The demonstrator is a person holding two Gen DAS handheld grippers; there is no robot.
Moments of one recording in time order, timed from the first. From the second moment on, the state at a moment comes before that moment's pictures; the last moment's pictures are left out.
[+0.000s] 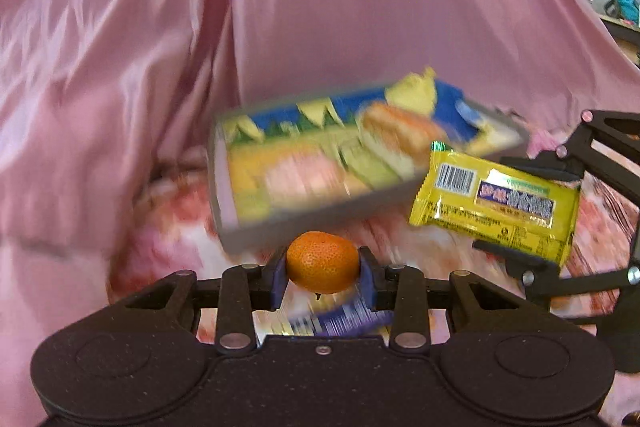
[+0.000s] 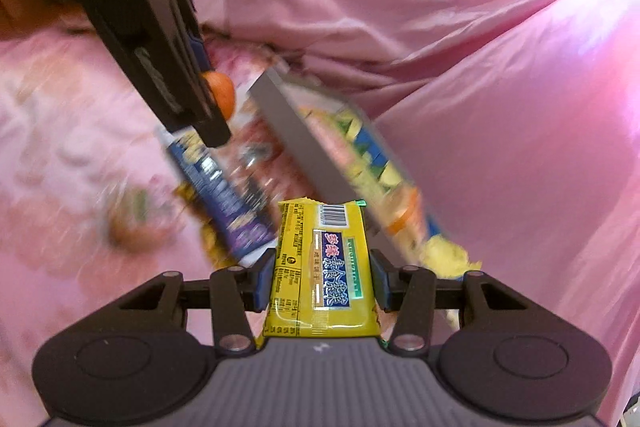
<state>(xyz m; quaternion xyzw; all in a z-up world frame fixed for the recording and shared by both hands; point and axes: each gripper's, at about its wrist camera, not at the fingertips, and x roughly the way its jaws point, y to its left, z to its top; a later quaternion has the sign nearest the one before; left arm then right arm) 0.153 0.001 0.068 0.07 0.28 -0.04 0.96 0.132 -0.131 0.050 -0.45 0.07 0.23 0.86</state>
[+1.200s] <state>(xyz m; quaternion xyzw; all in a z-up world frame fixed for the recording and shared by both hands) 0.290 0.036 0.055 -0.04 0.31 0.06 0.95 0.270 -0.084 0.071 -0.41 0.11 0.21 0.88</state>
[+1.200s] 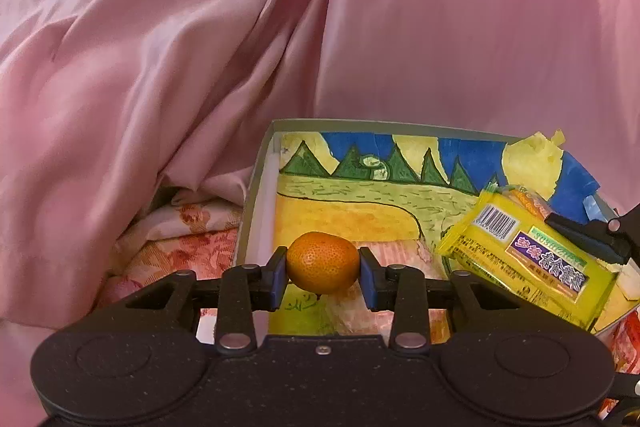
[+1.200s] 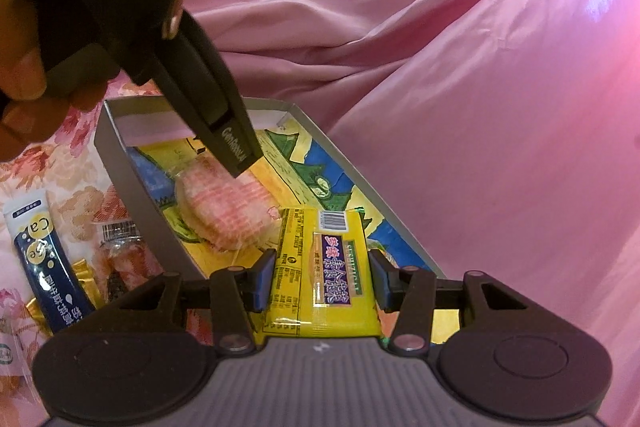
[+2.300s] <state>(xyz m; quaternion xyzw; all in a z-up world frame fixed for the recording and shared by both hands) 0.180 0.020 0.126 -0.06 0.19 0.03 0.98 0.188 -0.143 0.141 -0.24 0.01 0.17 0.96</state>
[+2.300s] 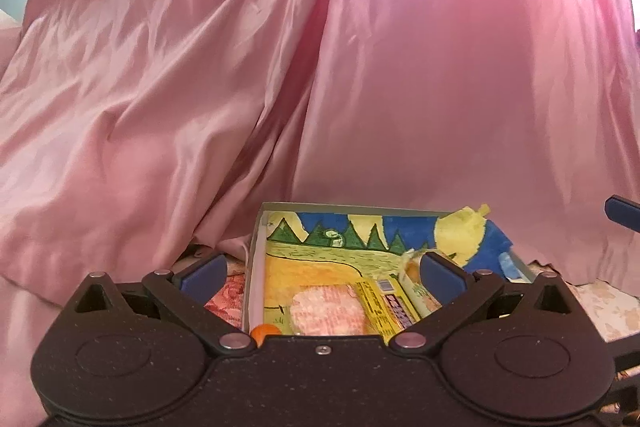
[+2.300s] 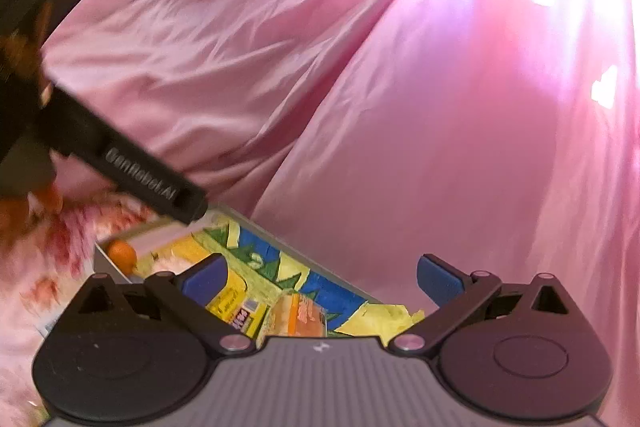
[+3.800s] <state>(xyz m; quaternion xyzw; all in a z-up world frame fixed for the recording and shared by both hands) 0.062 0.003 0.027 0.01 0.28 -0.01 0.96 0.091 -0.212 0.059 -0.10 0.16 0.13 0.97</state>
